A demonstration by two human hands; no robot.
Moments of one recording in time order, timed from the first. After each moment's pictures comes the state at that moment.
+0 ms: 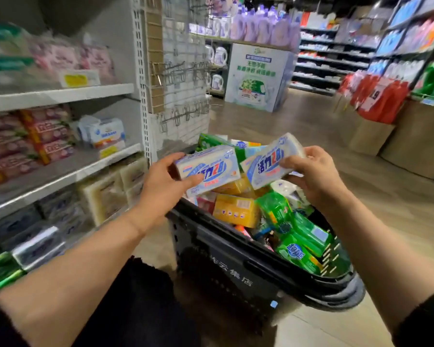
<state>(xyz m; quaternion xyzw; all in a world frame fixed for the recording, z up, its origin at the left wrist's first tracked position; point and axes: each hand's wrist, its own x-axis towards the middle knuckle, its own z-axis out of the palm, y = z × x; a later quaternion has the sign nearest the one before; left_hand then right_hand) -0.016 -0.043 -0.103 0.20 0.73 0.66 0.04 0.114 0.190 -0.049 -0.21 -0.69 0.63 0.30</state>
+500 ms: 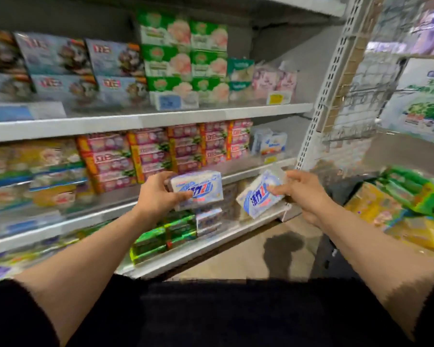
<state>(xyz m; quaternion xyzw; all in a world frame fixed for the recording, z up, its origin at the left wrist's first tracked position) -0.046 -0.396 -0.139 -0.07 0.83 0.55 -0.11 -0.042 -0.108 -0.090 -0.07 -0.77 0.63 0.03</state>
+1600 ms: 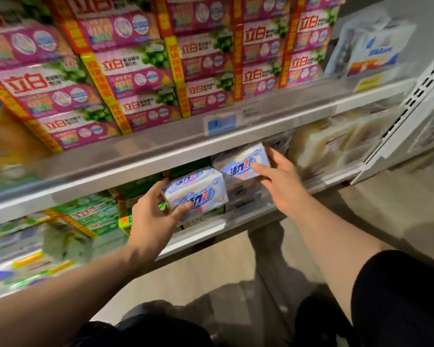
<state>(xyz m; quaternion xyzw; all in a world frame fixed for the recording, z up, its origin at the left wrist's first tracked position) -0.116 -0.429 -0.322 -0.16 0.85 0.48 -0.14 -0.253 -0.211 -0.344 -0.07 -0.59 0.79 -0.13</state>
